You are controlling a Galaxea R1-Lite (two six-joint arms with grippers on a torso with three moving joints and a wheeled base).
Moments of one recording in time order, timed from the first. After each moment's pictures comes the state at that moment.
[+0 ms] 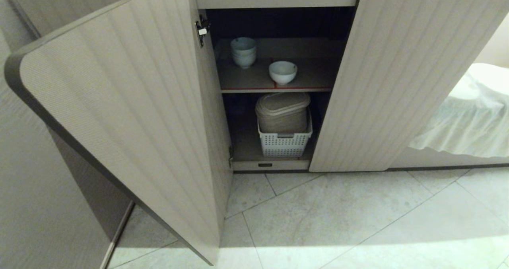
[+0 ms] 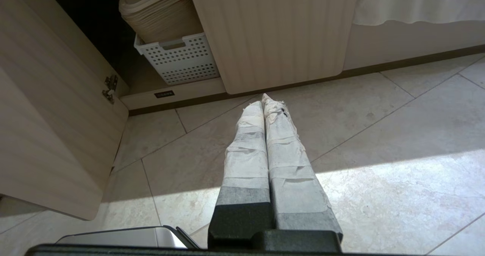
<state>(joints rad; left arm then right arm) -0.01 0.00 -0.01 0.02 -0.02 0.02 0.01 0.00 0.00 -0.01 -0.05 0.19</state>
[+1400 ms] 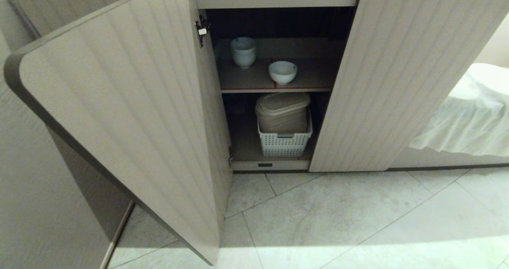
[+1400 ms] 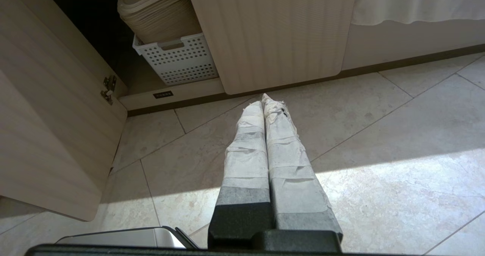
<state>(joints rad) -0.35 0.29 -0.19 0.03 -0.06 -0.20 0.01 0.00 0.00 -0.01 -0.05 0.19</state>
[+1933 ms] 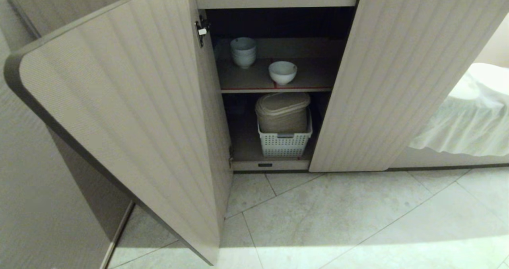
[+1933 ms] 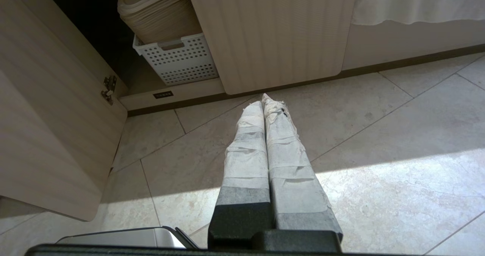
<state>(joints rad) -0.36 0.33 -0.20 0.03 0.01 -0.22 0.01 0.00 0.00 -0.01 -0.05 0.19</state>
